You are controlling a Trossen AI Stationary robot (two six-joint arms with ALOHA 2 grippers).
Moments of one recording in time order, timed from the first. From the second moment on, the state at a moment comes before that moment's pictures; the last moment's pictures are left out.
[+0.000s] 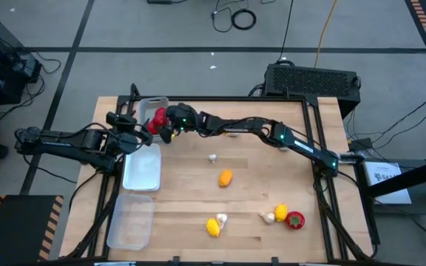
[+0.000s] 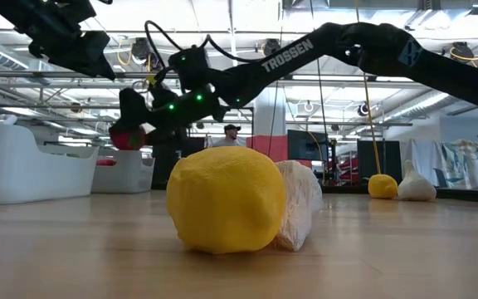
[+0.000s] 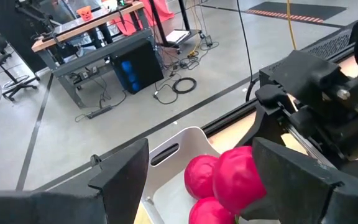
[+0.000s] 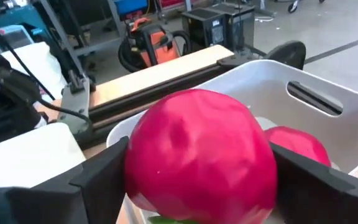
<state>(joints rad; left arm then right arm) -0.07 0.67 0.63 -0.74 -1.11 -0.49 -0.26 2.62 2.20 0.14 0.02 0.24</state>
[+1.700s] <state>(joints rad) -0.07 0.67 0.63 -0.76 -1.08 -0.49 -0.07 2.31 2.20 -1.57 -0.24 0.22</state>
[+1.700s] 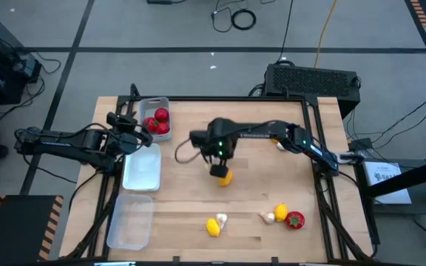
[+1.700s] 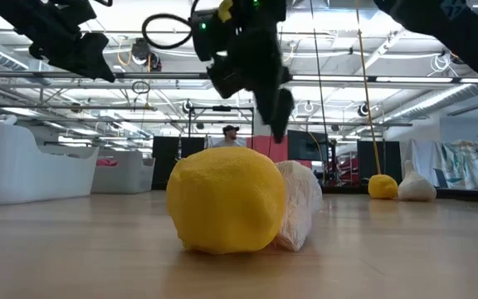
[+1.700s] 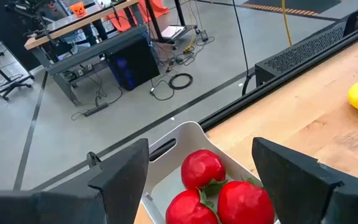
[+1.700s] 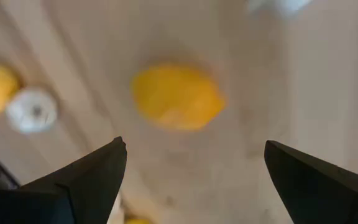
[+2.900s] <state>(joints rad) -0.07 0.82 0.63 -0.20 -1.10 -0.18 0.62 1.56 1.20 -1.34 -0.37 1.16</state>
